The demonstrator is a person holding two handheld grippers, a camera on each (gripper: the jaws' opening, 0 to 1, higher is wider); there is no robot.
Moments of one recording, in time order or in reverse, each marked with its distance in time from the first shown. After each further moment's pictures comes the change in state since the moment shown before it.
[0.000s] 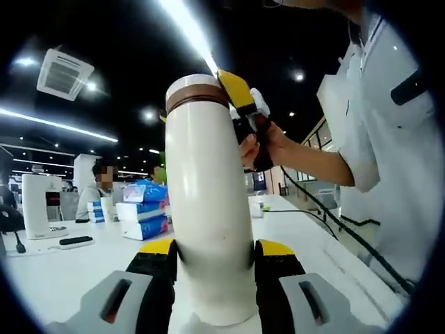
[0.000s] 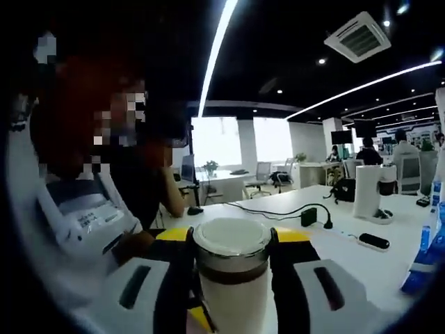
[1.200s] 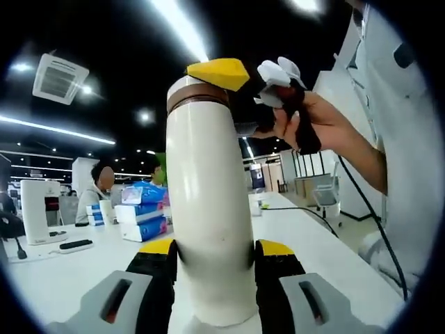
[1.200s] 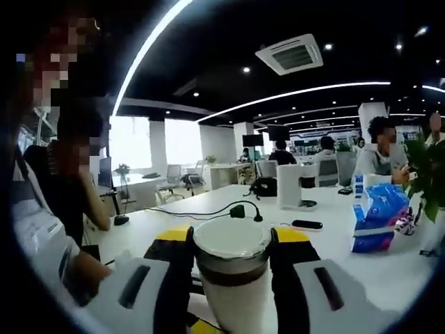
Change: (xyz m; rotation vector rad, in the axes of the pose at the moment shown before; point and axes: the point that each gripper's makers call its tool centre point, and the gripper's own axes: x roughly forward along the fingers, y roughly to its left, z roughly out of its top) left arm 0.000 -0.001 0.001 0.026 0.005 -0.011; right arm -0.013 -0.012 0.001 0.017 0.008 -0.643
